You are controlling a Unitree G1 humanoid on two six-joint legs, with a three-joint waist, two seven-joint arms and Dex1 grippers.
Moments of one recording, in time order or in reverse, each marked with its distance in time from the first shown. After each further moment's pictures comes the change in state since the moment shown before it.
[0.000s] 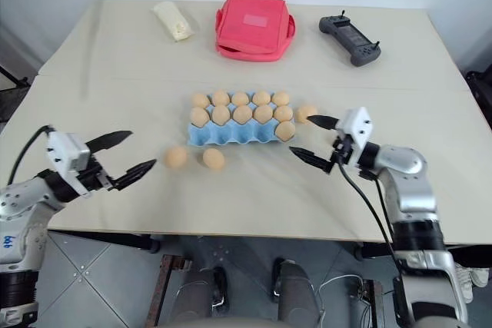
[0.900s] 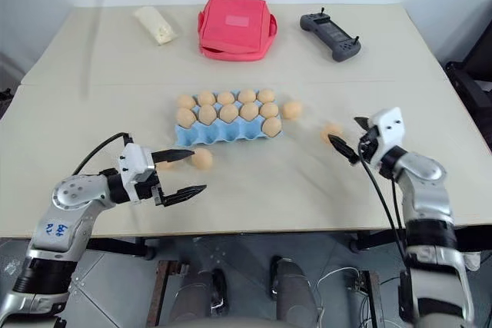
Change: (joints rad) left arm -0.050 -0.055 -0.219 -0.037 0.071 0.026 -0.051; right arm -0.202 0.009 -0.014 0.451 -0.148 -0.033 -0.213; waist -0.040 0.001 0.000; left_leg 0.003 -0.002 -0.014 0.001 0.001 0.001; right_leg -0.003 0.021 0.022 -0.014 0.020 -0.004
